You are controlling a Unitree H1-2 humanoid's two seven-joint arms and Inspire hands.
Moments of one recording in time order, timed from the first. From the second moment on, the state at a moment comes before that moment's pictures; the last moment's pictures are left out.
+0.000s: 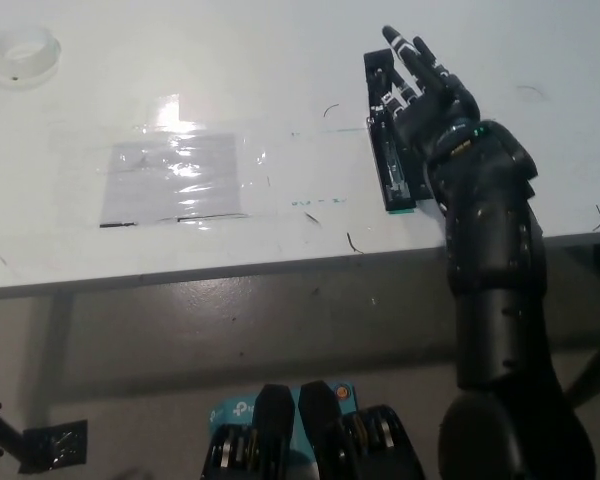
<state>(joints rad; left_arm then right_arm) 0.06 0.33 0.34 0.20 -0.22 0.07 -0.09 -1.05 0.18 -0.47 0.56 0.66 0.42 -0.46</state>
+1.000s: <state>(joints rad) 0.08 0.32 0.34 0.20 -0.22 0.06 -0.09 -1.27 0.06 -0.44 1.03 0.57 0.13 -0.39</state>
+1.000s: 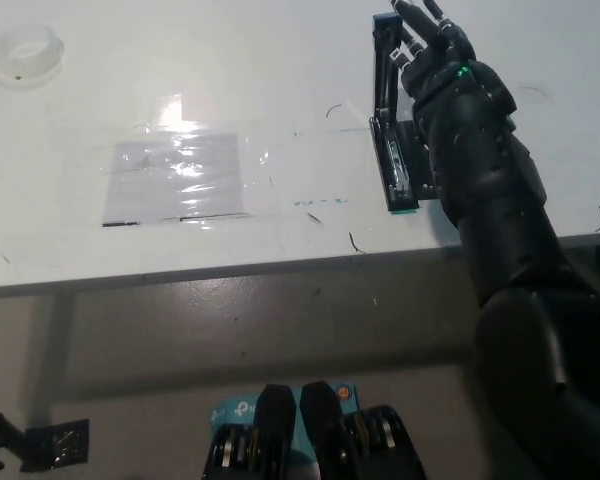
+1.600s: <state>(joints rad) 0.08 0.32 0.34 0.19 -0.22 0.06 -0.09 -0.88 0.15 -0.37 0.45 0.57 0.31 -0.39</state>
